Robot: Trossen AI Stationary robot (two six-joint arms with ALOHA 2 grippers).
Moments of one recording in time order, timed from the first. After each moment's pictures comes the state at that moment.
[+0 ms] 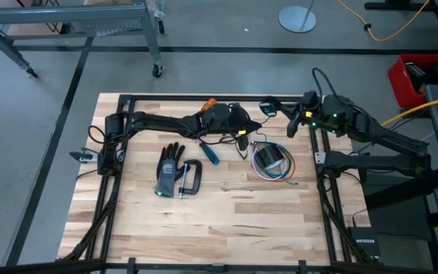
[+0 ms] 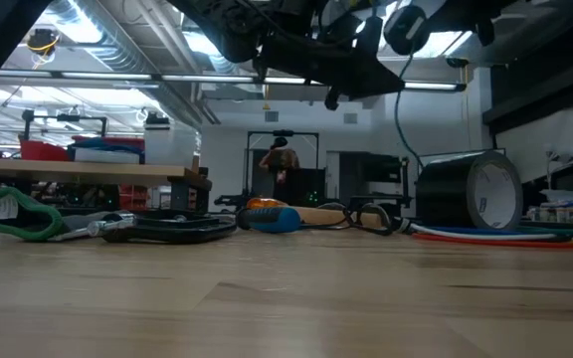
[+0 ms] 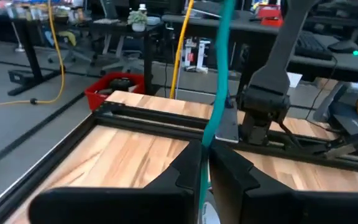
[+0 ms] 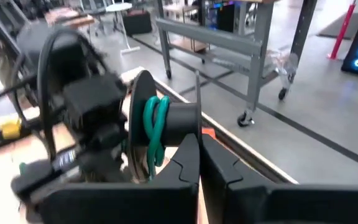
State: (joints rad) left arm 0.21 2.01 1.45 0.39 0.04 -0.06; right arm -0.34 0.74 0.91 -0.43 0.19 0.18
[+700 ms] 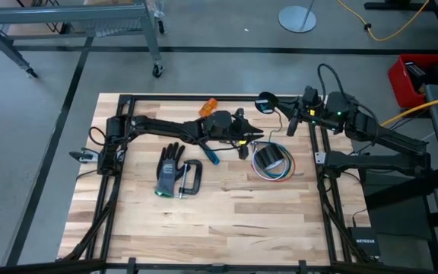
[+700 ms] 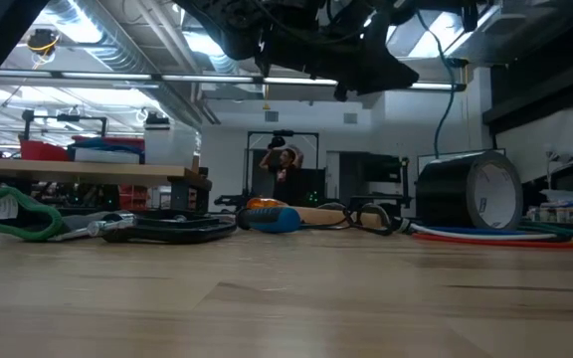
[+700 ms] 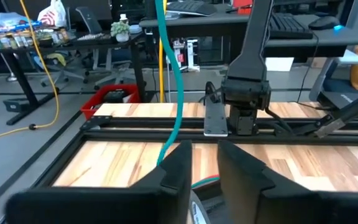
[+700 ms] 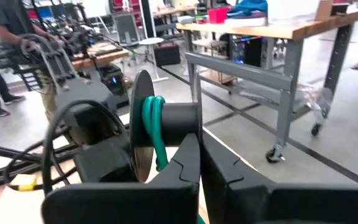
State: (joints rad) left arm 0.16 2.01 1.45 0.41 0.04 0.08; right arm -0.34 0.76 0.91 -0.25 0.08 0.15
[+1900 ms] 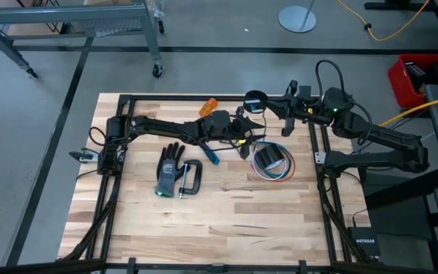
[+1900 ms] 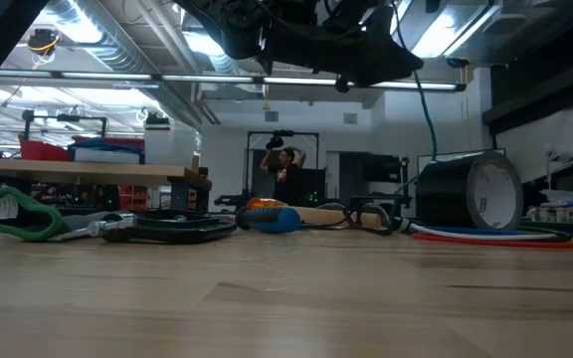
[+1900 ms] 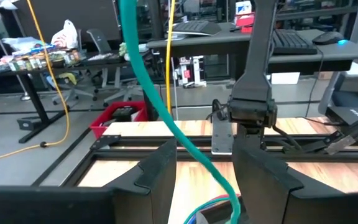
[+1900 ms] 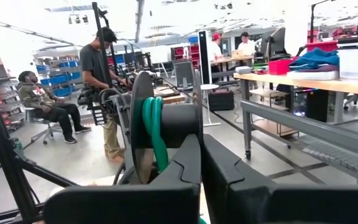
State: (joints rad) left arm 0.15 2.01 1.45 0.48 0.01 0.11; right arm -0.34 0.89 0.91 0.12 -0.16 0.14
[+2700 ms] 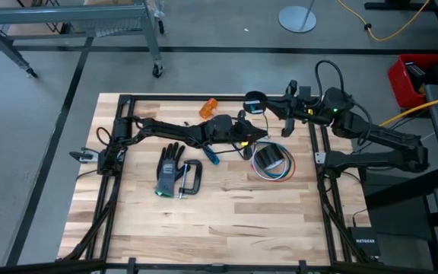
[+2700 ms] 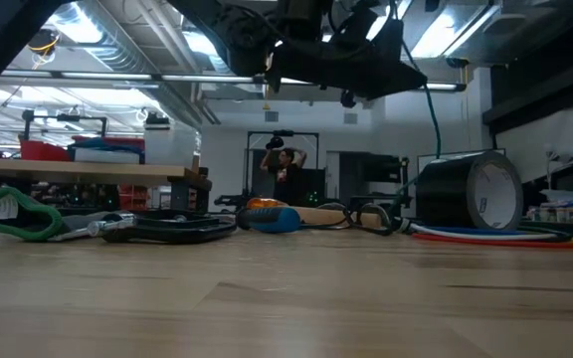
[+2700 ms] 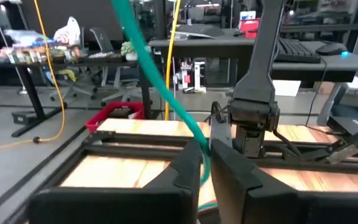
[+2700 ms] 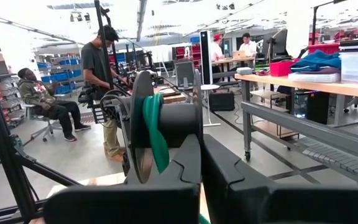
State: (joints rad) left arm 0.15 2.09 1.45 0.59 0.00 0.04; right arm -0.34 0.89 0.91 0.12 -0.16 0.12
